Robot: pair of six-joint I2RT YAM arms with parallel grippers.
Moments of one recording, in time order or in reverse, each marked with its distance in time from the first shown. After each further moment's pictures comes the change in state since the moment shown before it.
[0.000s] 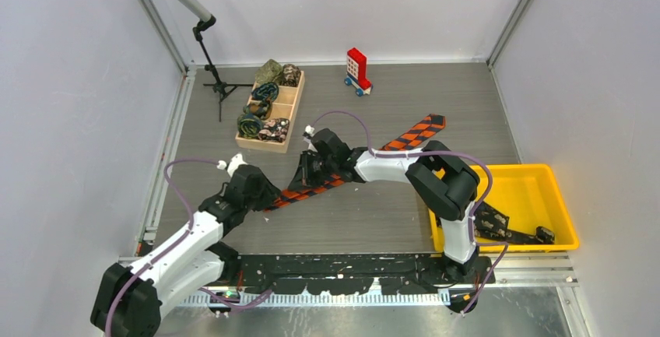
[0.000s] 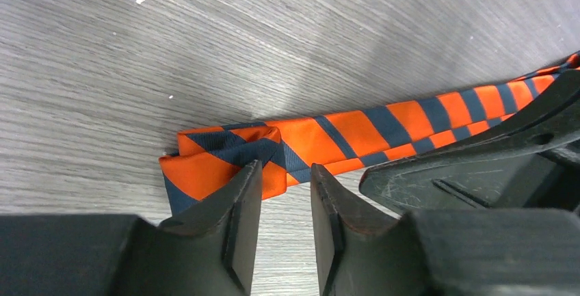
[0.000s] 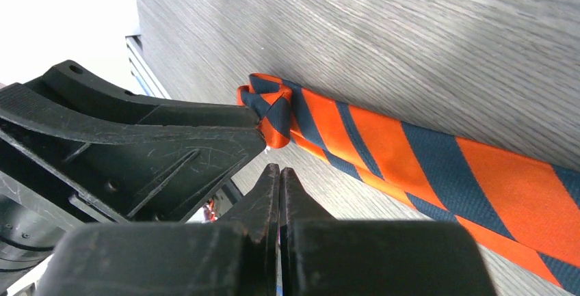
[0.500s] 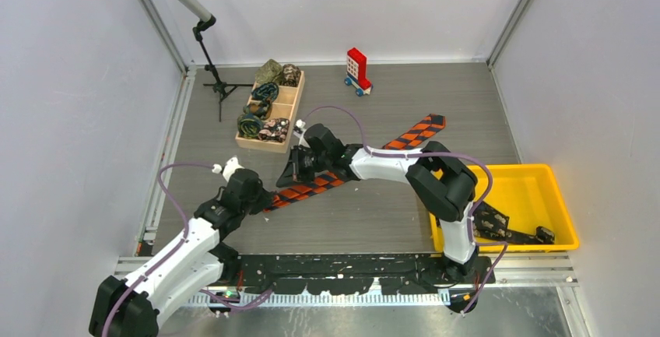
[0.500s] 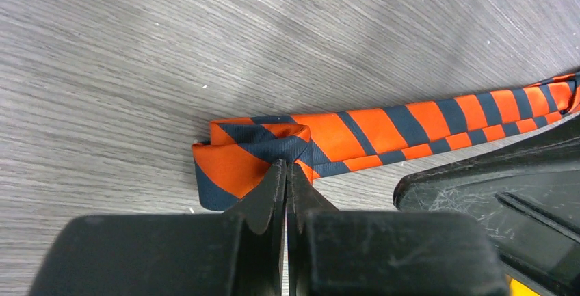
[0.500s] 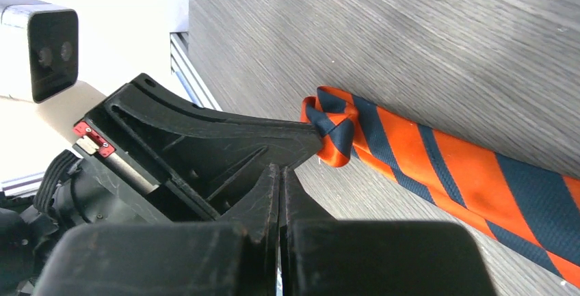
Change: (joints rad) left arm 0.000 -0.099 -0.014 -0.074 -0.042 0.001; right arm 0.026 0.004 0.085 0.010 -0.027 0.034
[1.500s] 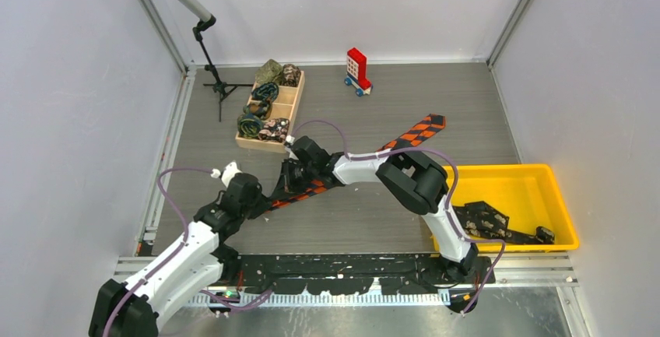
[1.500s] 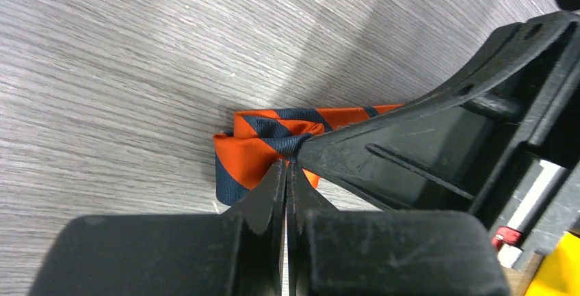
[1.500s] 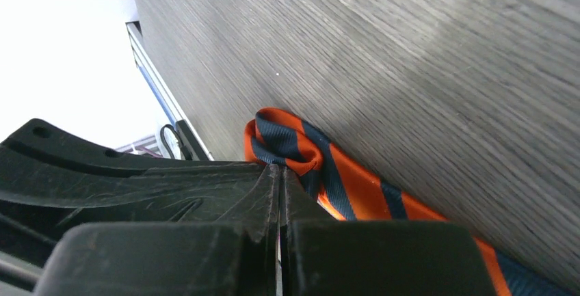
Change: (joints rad) left arm 0.000 -0.025 -0.043 -0.021 -0.011 -0.006; right arm 0.044 0.210 0.097 0.036 -0.033 0.041
